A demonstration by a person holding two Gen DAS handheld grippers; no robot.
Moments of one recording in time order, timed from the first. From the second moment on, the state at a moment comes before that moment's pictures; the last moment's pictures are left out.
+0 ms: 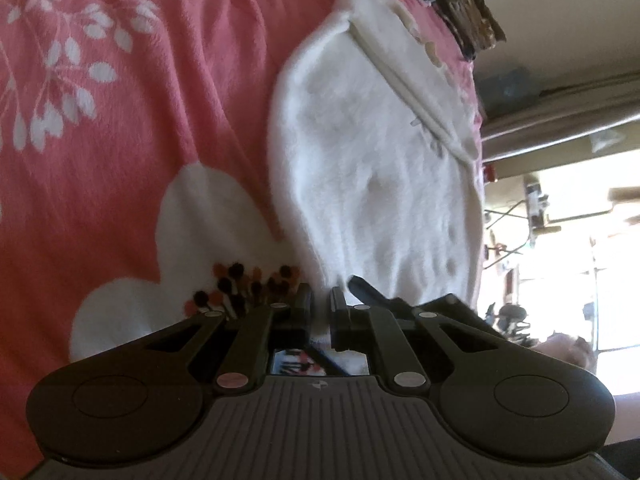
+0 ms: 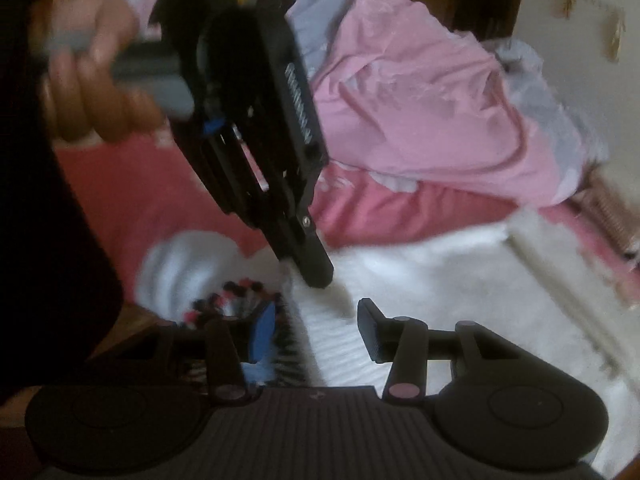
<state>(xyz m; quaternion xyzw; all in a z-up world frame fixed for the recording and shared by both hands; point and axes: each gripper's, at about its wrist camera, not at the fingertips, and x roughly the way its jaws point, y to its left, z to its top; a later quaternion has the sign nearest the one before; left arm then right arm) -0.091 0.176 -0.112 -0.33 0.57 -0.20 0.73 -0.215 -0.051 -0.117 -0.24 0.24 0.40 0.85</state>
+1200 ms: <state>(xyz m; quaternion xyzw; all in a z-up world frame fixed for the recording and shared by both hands) -0.069 0.144 -0.151 -0.30 0.60 -0.20 0.72 -0.164 -0.250 -0.100 0.09 0.35 0.14 0.92</state>
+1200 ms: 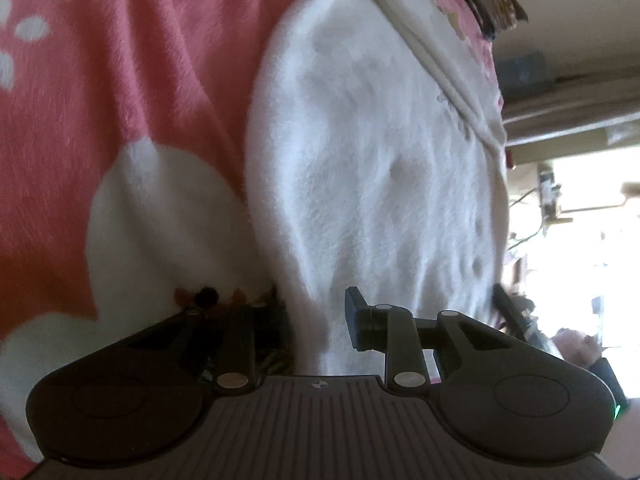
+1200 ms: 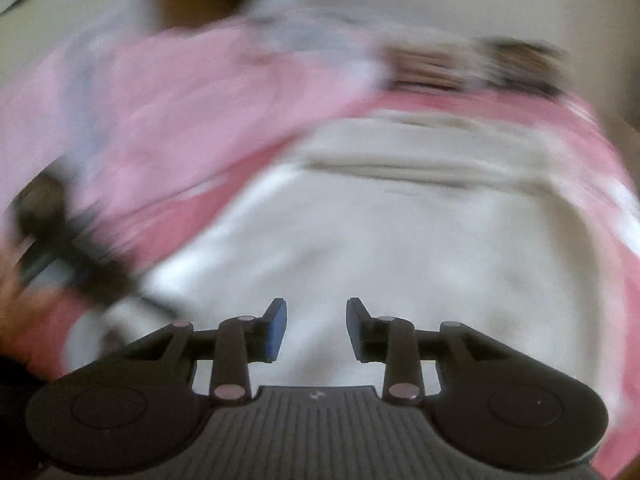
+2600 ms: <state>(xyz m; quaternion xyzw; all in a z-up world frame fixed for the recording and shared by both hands) -0.091 0.118 -0.140 -0.20 0.58 -0.22 0.76 -0.181 -0.409 -0.199 0.51 0.45 0.11 0.72</state>
